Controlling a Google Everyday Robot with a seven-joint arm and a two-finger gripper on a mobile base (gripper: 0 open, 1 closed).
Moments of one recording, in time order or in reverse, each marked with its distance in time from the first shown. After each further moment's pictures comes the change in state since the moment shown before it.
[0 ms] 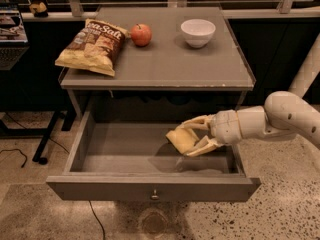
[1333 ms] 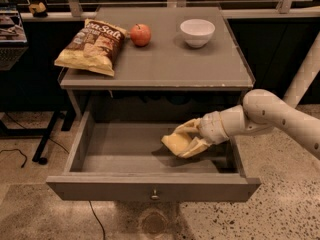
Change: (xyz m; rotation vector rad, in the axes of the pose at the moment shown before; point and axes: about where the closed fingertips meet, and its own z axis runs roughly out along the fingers) arm 0.058 -0.011 0.039 -0.073 0.144 0.060
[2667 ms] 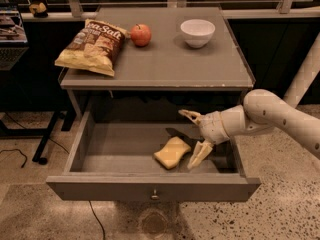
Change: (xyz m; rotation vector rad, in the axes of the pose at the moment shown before) arm 0.001 0.000 0.000 -0.002 0.001 0.002
